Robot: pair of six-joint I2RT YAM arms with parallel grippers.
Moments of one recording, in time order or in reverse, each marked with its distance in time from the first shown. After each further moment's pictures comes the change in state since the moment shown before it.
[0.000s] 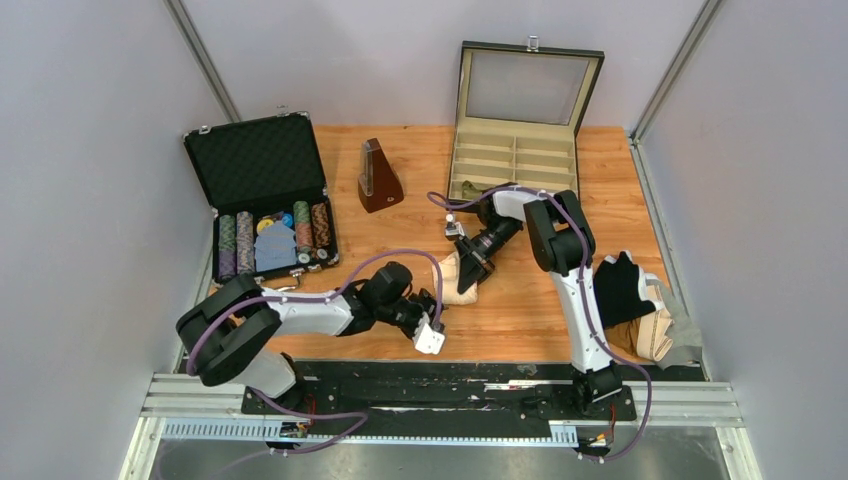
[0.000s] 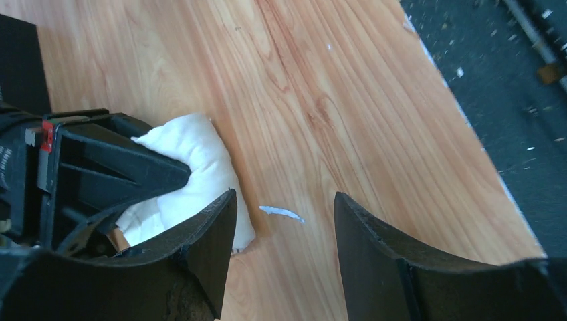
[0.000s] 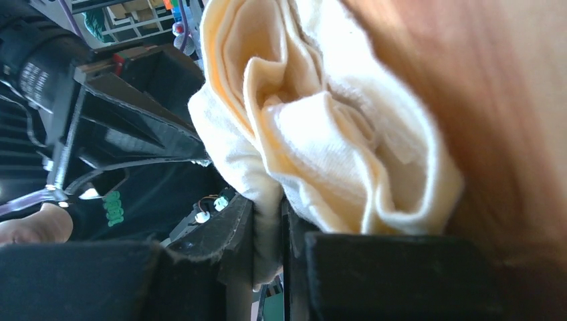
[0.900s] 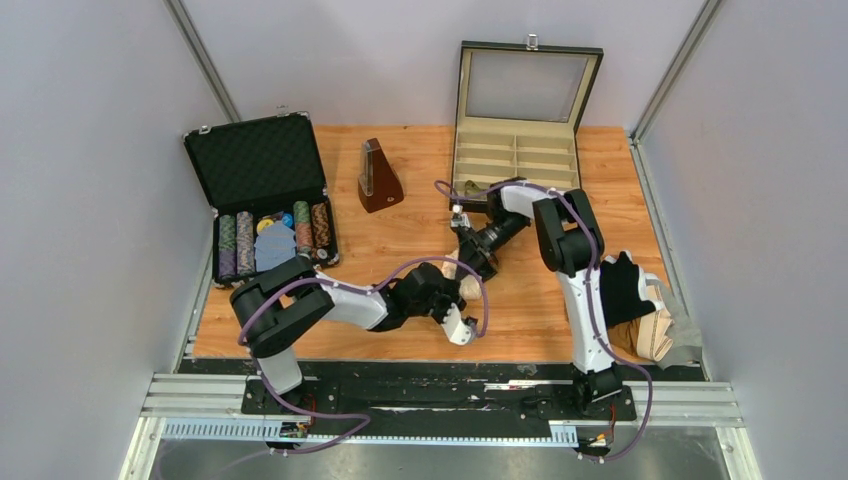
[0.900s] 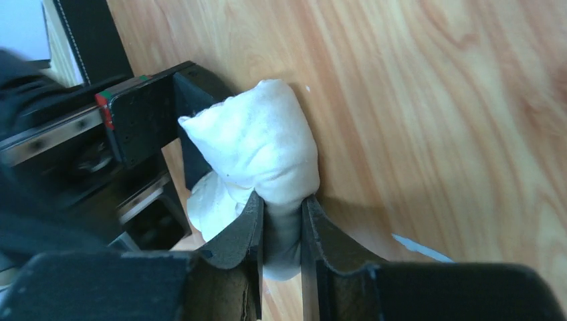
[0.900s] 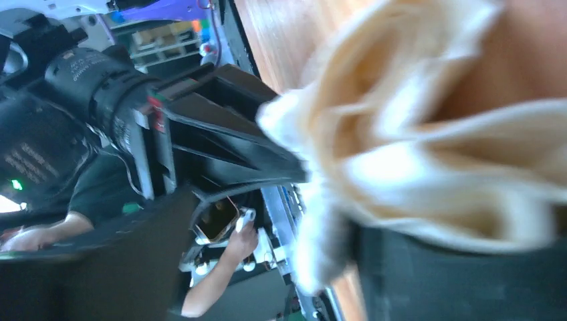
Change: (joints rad) left arm -0.125 0.294 0.097 0.304 -0.499 0.238; right arm -0.020 -0.015 -0.018 0.013 -0.014 0.032
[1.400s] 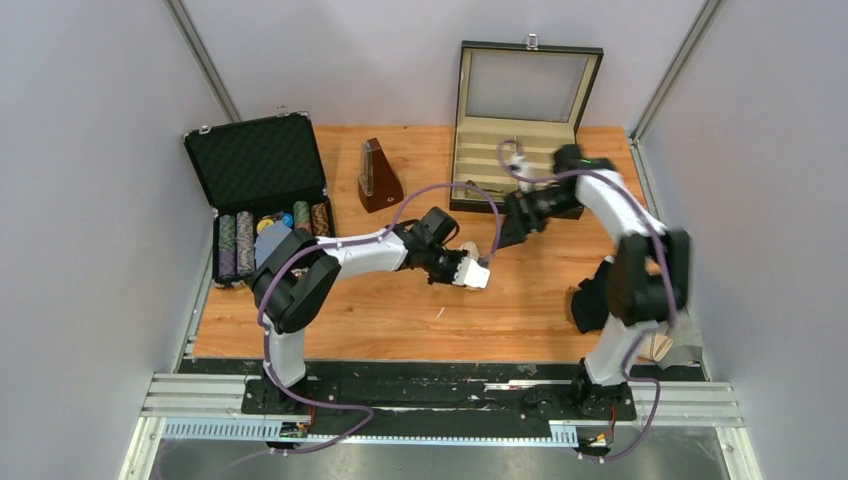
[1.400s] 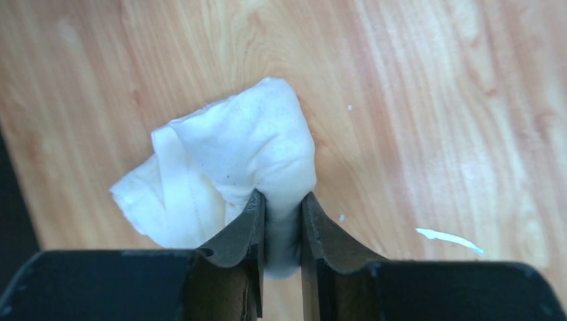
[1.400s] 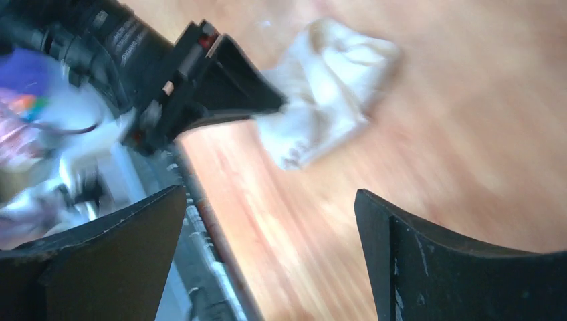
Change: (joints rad) left arm 0.155 0.140 0.539 -0.755 0.357 -0.248; right arm -0.158 -0.509 -0.154 0.252 0.164 0.073
